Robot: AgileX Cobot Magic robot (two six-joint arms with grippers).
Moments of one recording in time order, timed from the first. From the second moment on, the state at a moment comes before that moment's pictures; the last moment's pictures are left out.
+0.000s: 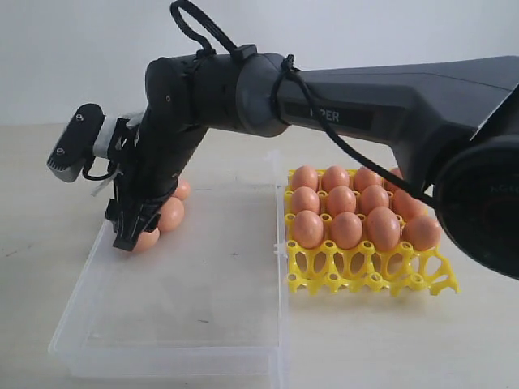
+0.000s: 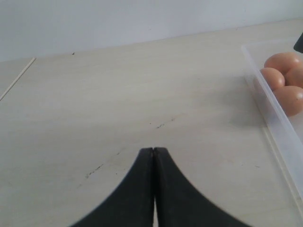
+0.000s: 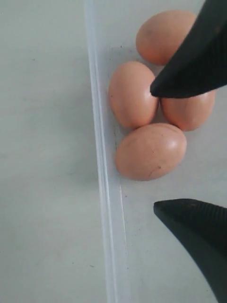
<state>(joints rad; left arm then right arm) 0.03 0.01 0.00 0.10 0.38 0.03 0.82 2.29 -1.92 0.20 0.76 -0.77</state>
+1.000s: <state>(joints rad) 0.03 0.01 0.00 0.10 0.38 0.03 0.83 2.45 -1.92 0.34 0.67 -0.82</state>
